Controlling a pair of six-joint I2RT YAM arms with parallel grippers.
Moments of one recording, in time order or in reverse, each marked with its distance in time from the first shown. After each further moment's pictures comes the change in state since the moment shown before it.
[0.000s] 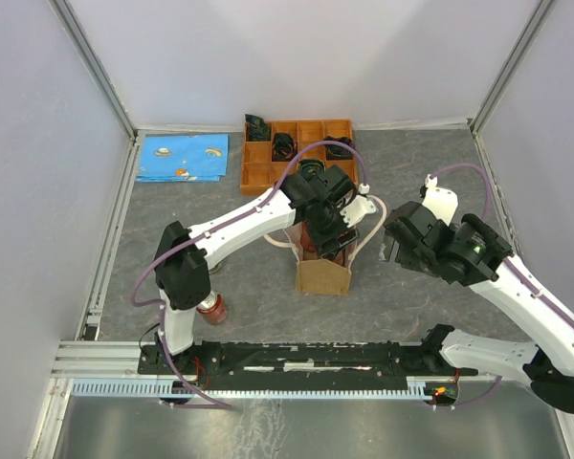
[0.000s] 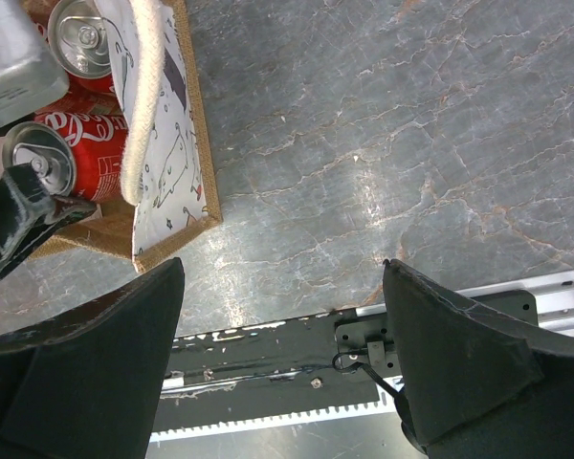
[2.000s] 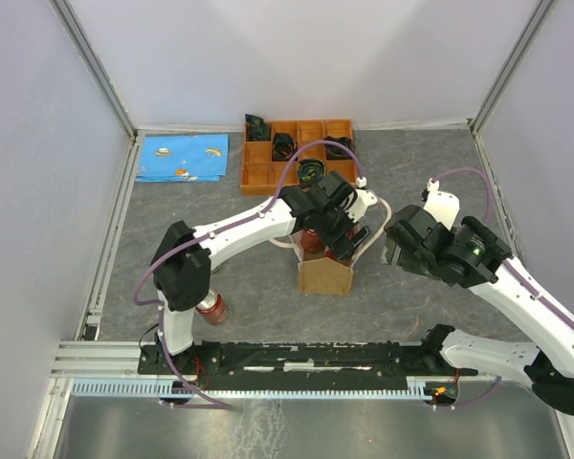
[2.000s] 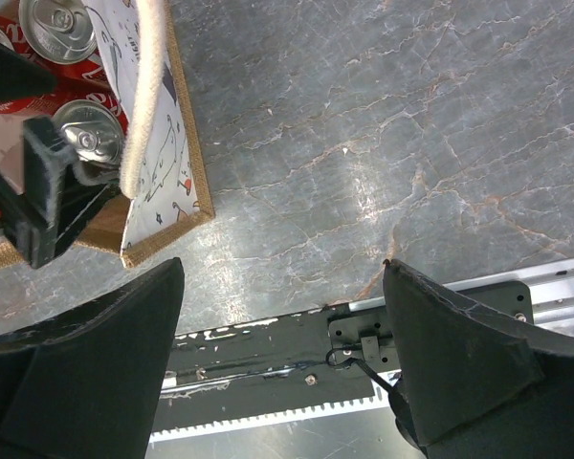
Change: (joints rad) left arm -0.002 0.007 -0.148 0.307 -0.005 -0.184; right arm 0.000 -0.017 -0.028 -0.017 0.003 0.021
